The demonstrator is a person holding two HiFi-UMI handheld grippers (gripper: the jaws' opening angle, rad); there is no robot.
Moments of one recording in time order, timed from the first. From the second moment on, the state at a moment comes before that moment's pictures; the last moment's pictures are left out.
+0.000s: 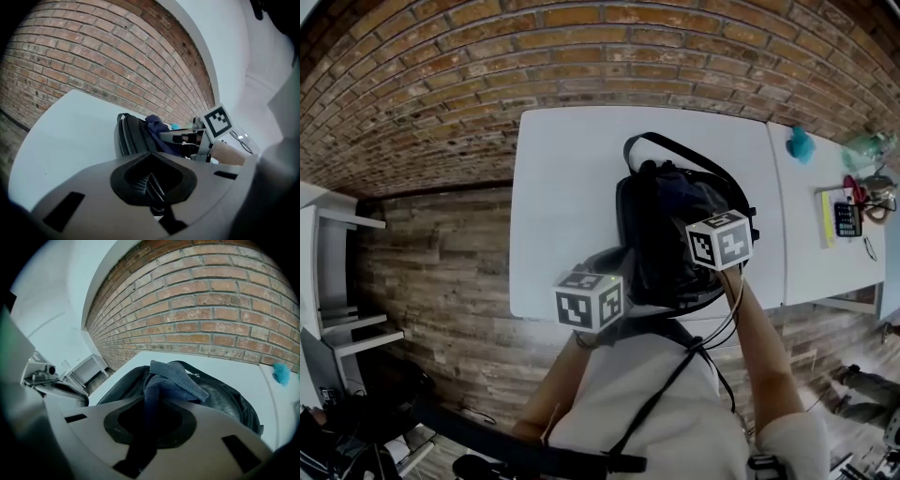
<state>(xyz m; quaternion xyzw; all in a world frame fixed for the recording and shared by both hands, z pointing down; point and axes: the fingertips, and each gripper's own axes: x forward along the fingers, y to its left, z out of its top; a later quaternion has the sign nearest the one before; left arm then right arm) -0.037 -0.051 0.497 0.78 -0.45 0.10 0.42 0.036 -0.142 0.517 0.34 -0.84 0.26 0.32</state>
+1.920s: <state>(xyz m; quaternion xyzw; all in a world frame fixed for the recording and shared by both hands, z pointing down) -0.041 -0.011 0.485 0.78 -0.45 0.09 0.42 0.067 0.013 0.538 0.26 -0.83 0.33 0.37</state>
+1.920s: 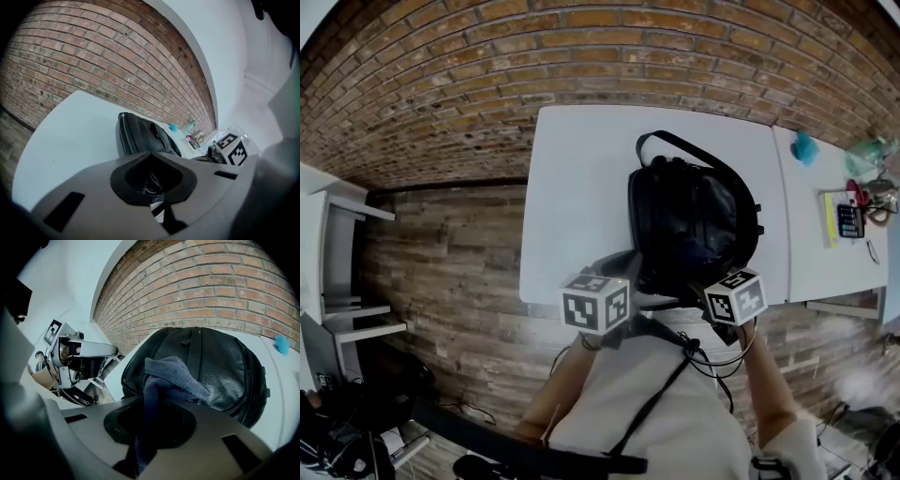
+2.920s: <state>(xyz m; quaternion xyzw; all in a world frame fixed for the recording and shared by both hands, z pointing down) -0.051 -0.026 0.487 0.79 -0.43 0.10 0.43 -0.005 -0.210 0.518 0.38 -0.83 0.25 0.31</state>
